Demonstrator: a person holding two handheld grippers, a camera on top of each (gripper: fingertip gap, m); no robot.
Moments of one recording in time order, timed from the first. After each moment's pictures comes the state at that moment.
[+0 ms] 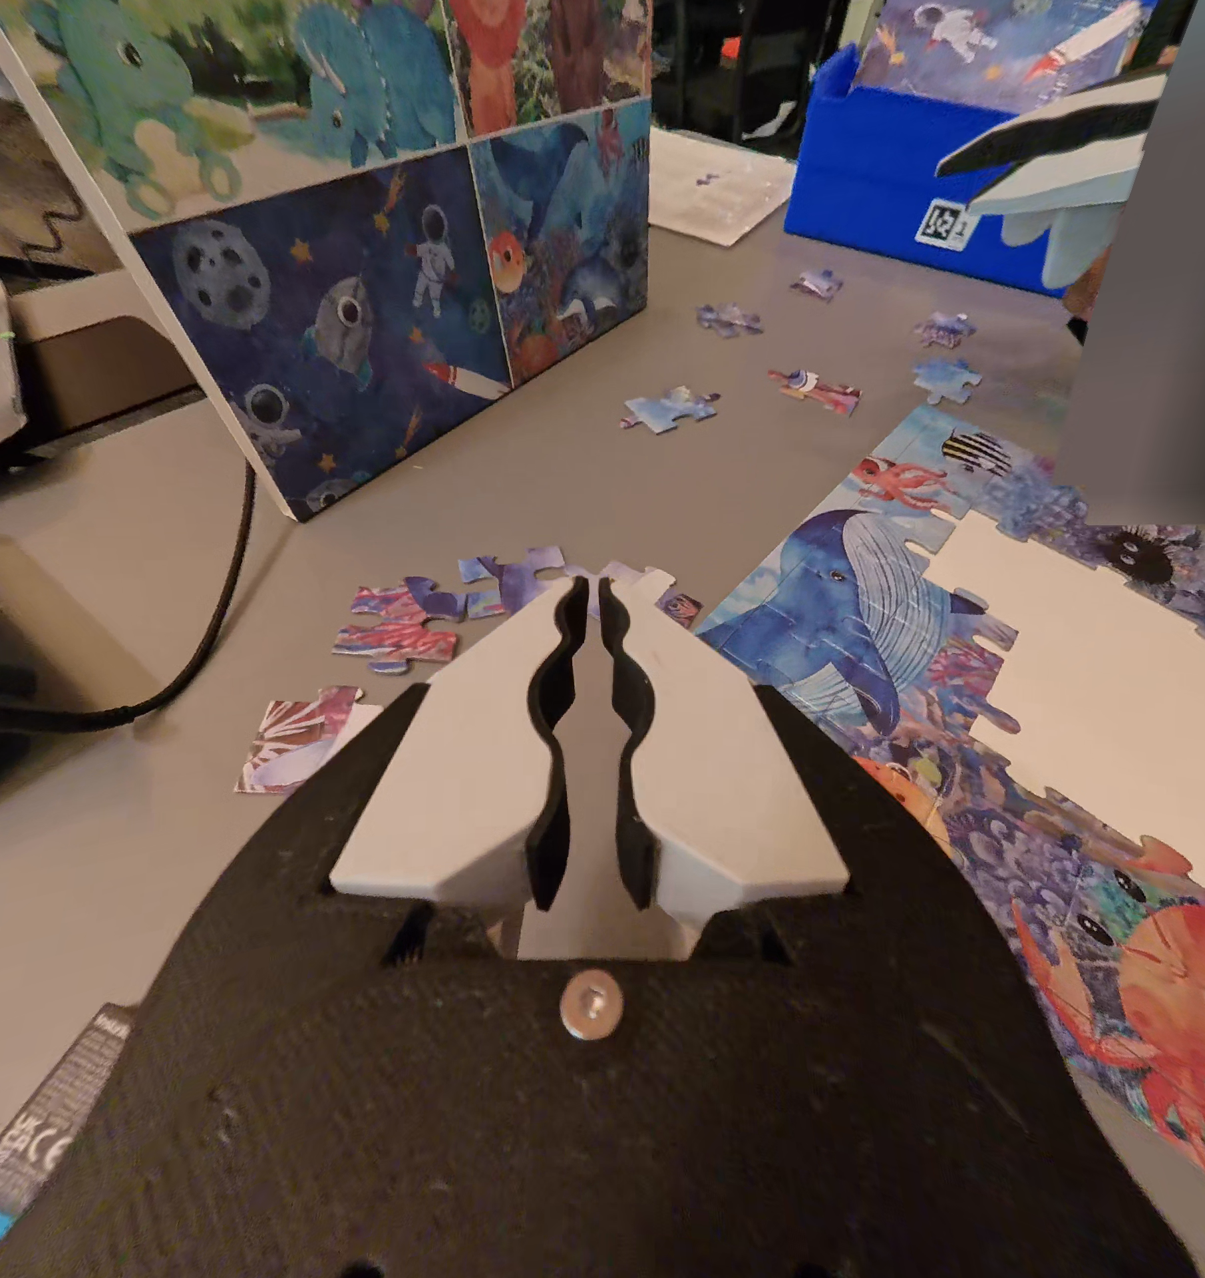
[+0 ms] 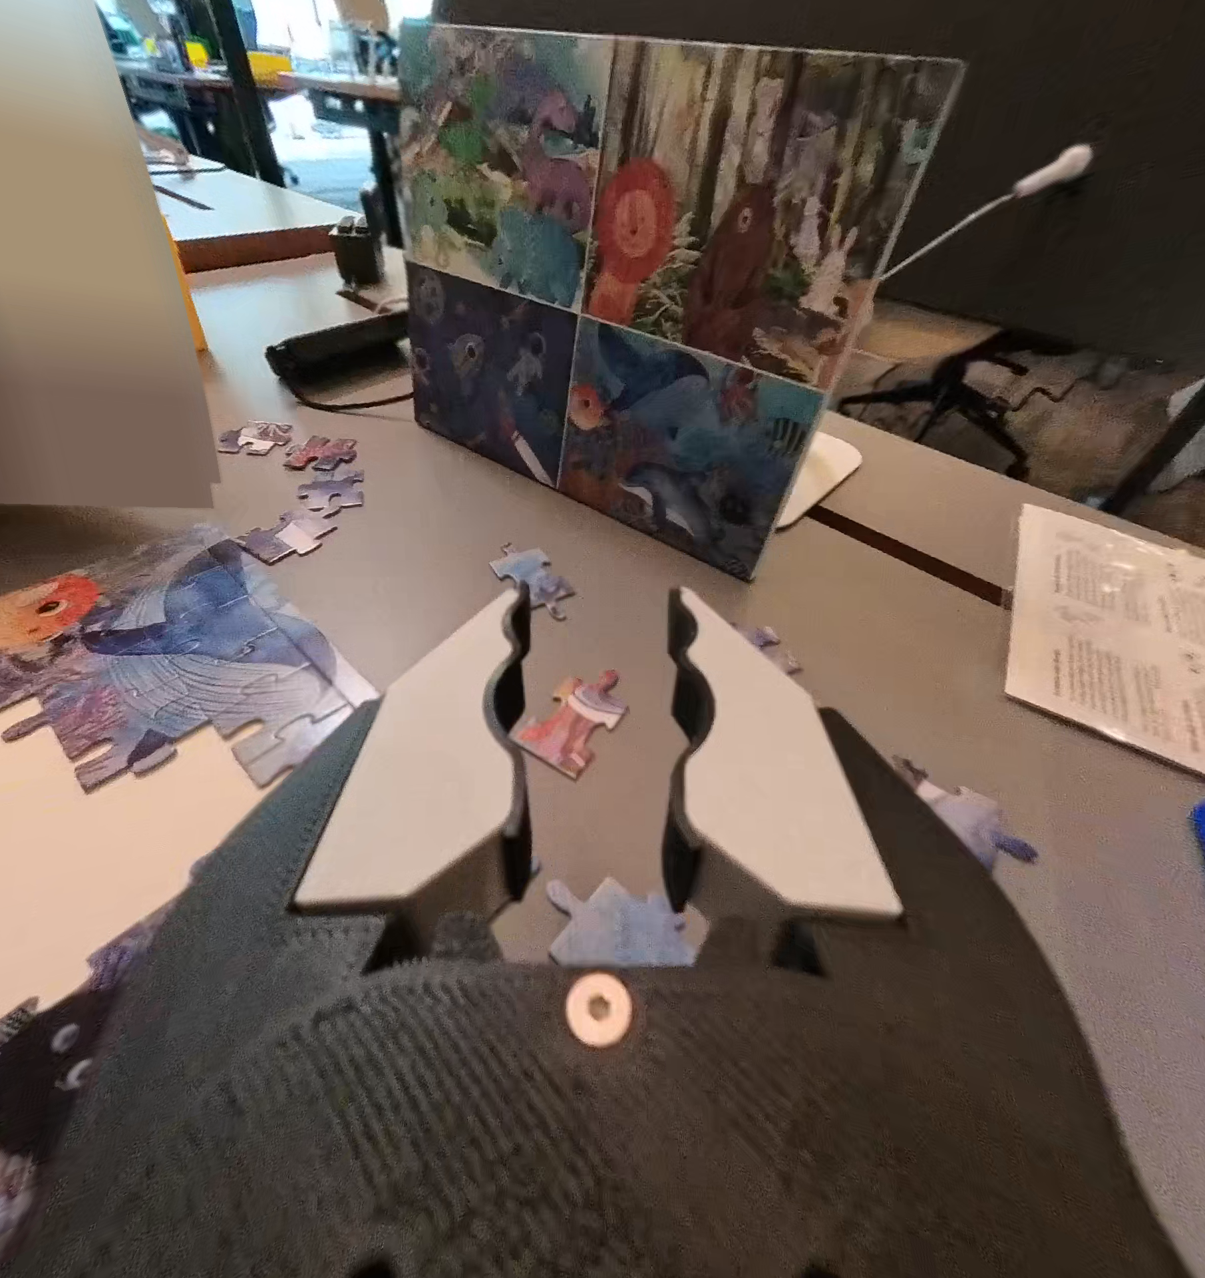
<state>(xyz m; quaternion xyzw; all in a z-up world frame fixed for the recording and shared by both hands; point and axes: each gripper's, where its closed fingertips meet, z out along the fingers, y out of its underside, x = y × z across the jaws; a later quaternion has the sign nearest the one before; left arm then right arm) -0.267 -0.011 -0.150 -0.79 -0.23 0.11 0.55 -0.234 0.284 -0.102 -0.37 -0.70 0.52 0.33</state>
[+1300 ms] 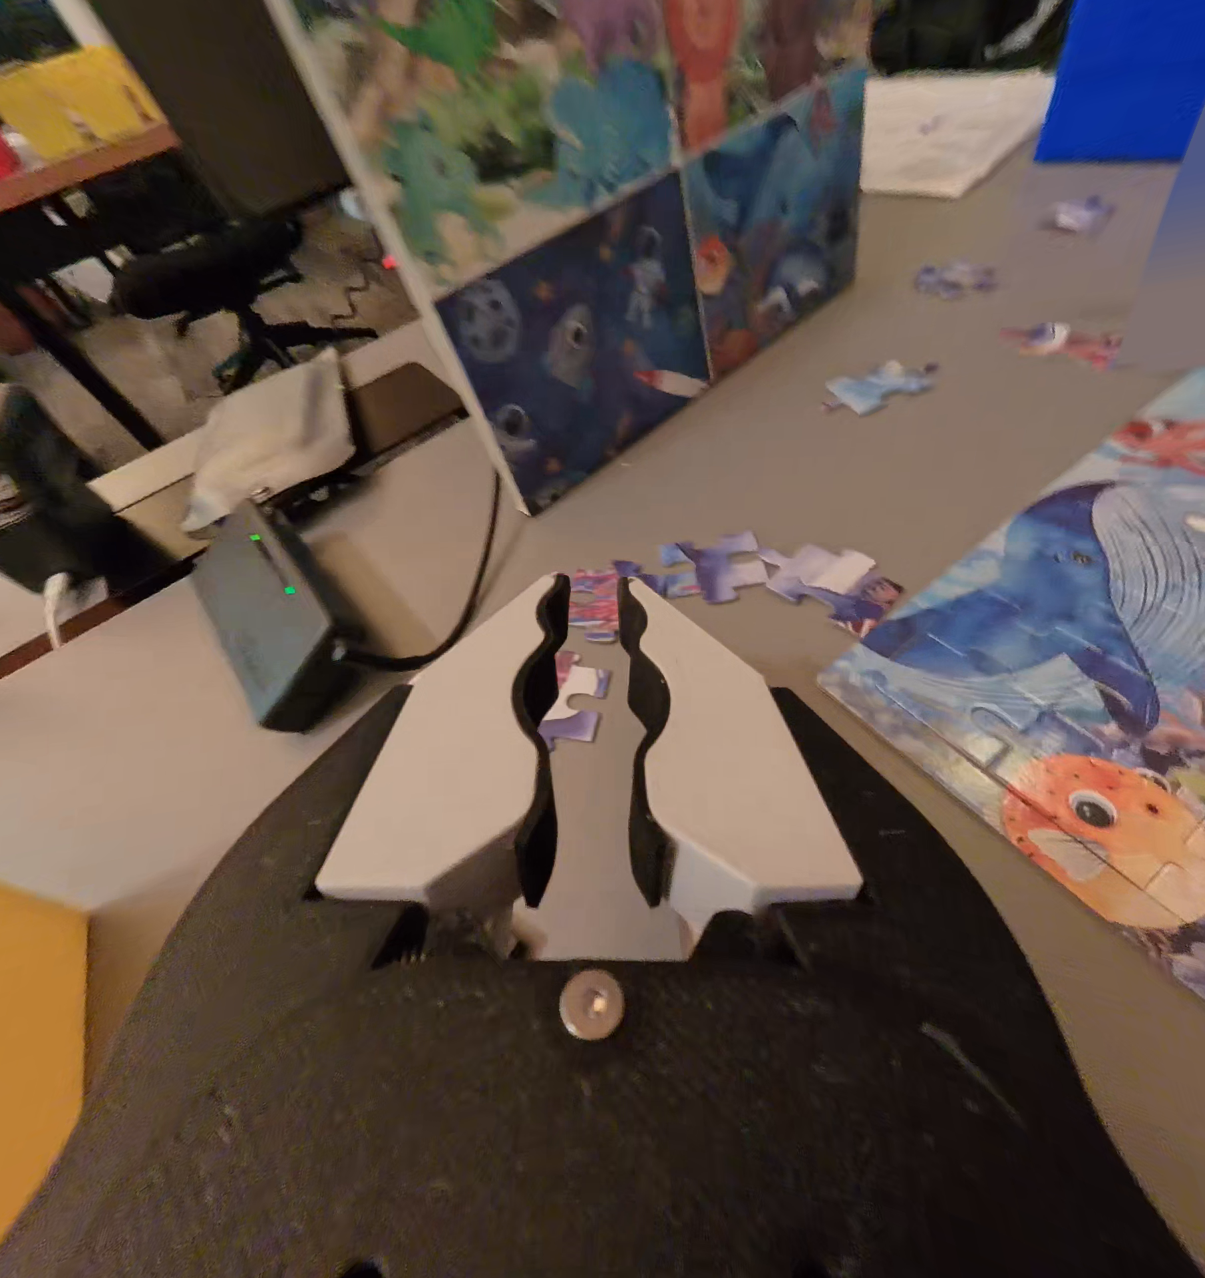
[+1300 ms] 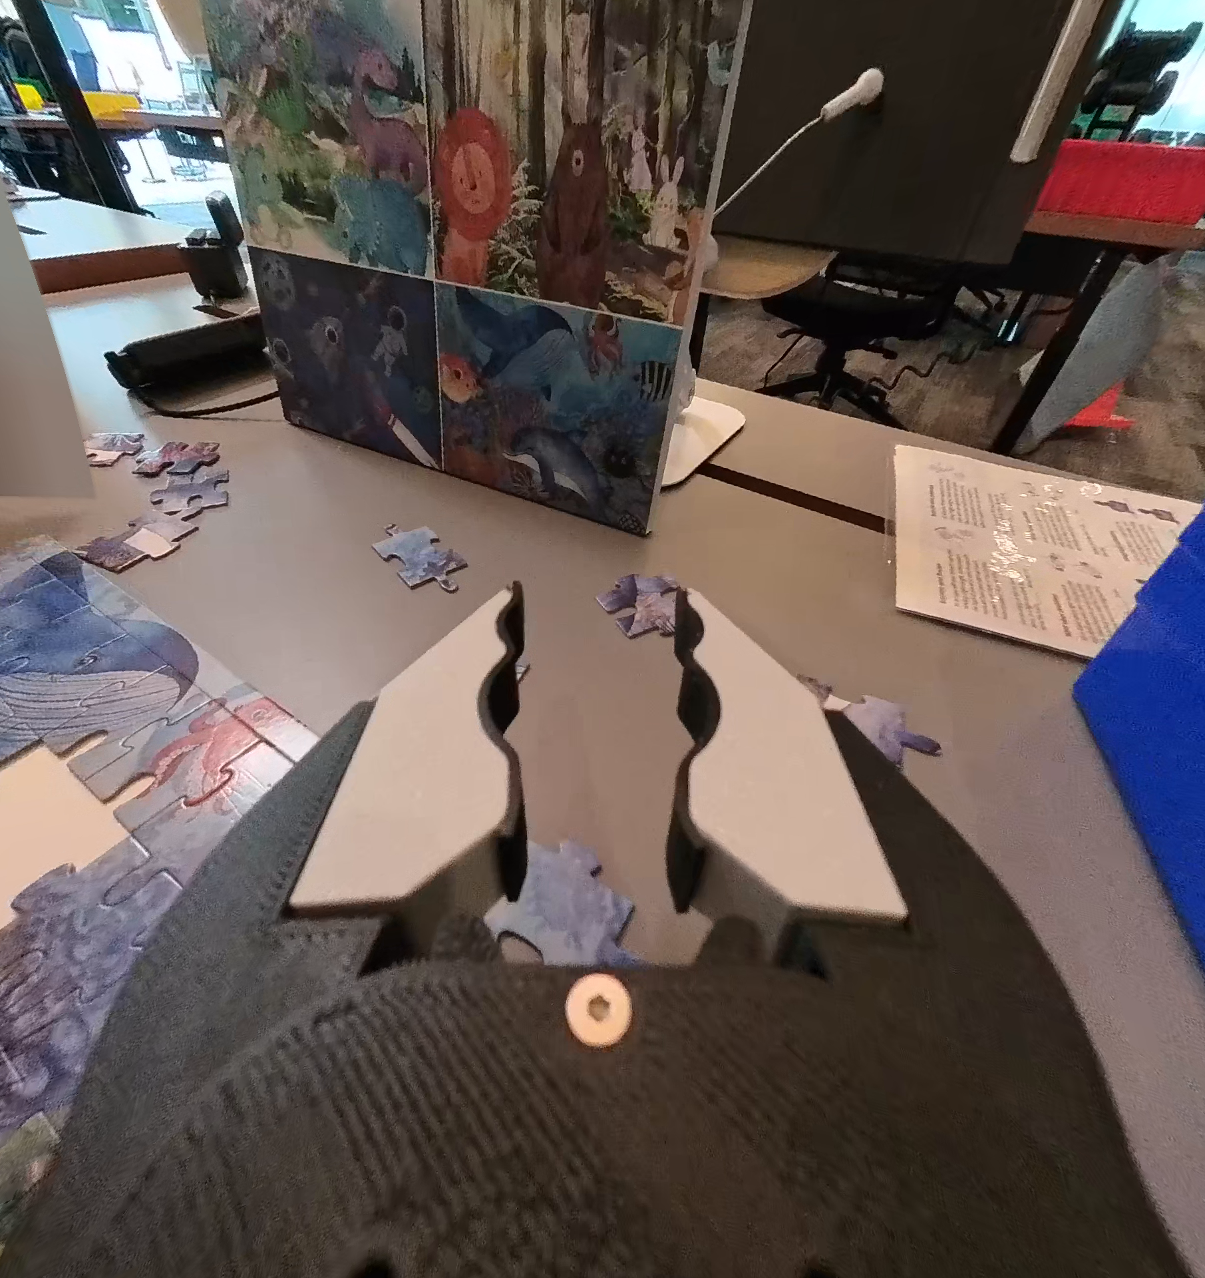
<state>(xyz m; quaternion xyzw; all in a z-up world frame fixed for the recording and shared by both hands) -0.302 -0.062 -0.135 -0.78 -0.25 0.27 0.50 -0.244 0.315 -0.129 -0.42 -0.65 0.51 0.37</state>
